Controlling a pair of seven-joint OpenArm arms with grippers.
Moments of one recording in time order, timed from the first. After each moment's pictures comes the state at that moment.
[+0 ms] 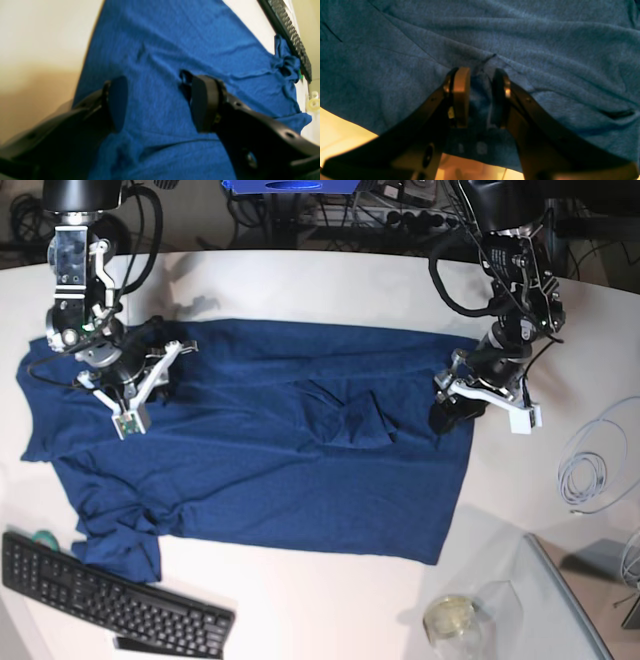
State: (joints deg) left arm 4.8 -3.4 -26.0 74.0 -32.3 -25.7 31.2; right arm -8.9 4.6 8.0 82.8 1.6 23.8 -35.2
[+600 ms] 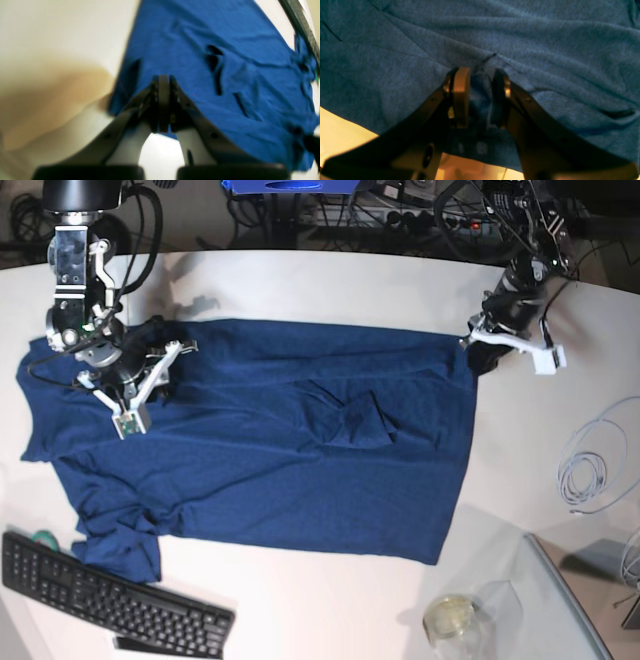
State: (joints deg) left arm 16.1 0.2 -34.0 82.0 -32.3 -25.5 31.2; right arm -8.9 4.6 8.0 82.8 1.6 23.8 -35.2
